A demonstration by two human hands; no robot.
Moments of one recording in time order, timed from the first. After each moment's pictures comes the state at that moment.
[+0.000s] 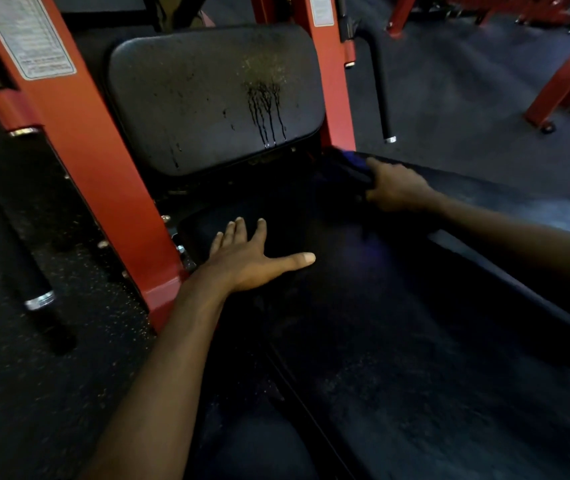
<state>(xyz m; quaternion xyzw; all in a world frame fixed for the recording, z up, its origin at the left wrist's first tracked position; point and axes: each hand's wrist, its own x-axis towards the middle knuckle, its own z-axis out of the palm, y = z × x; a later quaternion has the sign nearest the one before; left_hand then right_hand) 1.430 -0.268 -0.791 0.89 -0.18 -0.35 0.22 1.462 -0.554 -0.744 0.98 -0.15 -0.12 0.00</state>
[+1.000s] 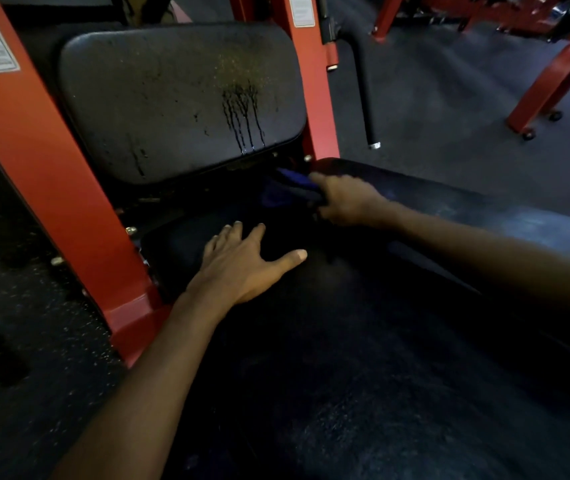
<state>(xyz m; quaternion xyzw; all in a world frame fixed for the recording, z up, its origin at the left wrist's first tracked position) 1.442 -0.315 -0.796 0.92 -0.18 -0.25 0.23 1.488 -0.546 -0.768 0.99 -0.04 -0.15 0.01</state>
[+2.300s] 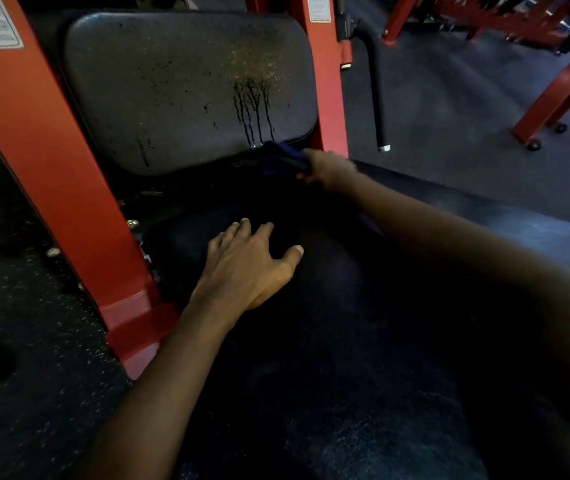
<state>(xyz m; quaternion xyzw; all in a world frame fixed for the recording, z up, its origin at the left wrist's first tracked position) 1.439 -0.312 -0.805 0.93 -0.17 -0.20 0.26 1.583 -0.546 -0.810 0.99 -0.06 -0.15 -0.01</state>
